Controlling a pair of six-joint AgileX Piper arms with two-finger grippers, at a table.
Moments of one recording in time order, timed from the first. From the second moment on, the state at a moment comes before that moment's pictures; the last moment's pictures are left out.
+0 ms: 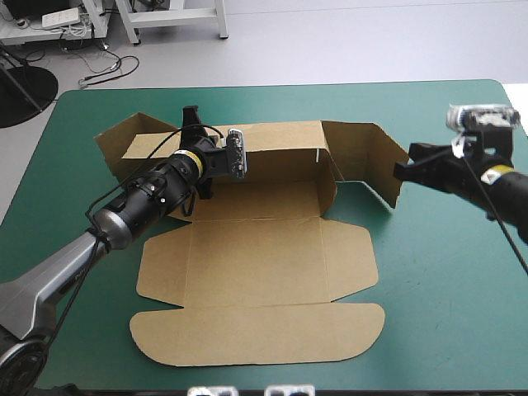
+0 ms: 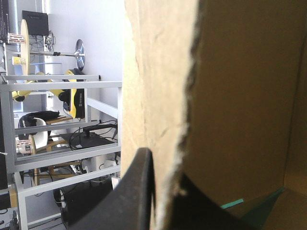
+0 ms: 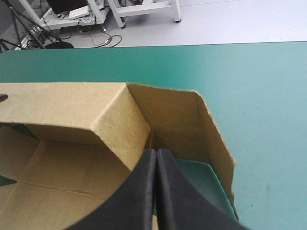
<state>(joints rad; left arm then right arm) -0.53 1.55 -1.21 0.72 0.38 0.53 0.06 1.06 -1.19 0.47 0.72 -0.26</state>
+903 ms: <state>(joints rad) -0.53 1.54 -1.20 0.74 0.38 0.50 0.14 1.93 -1.89 0.42 0.99 -0.19</state>
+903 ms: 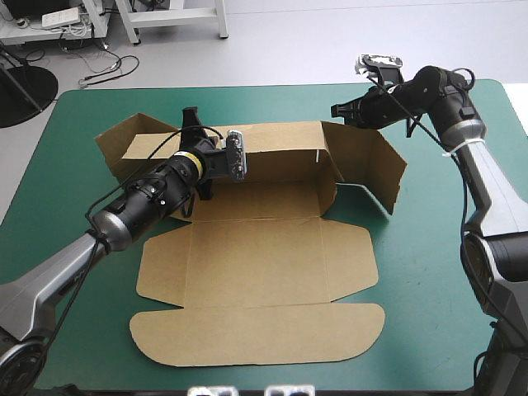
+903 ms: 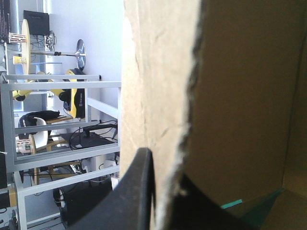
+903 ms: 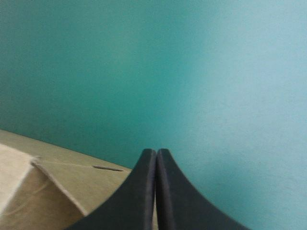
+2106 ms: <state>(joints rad) -0.53 1.54 -1.20 0.74 0.38 0.49 0.24 1.93 -1.89 0.41 1.16 -0.27</state>
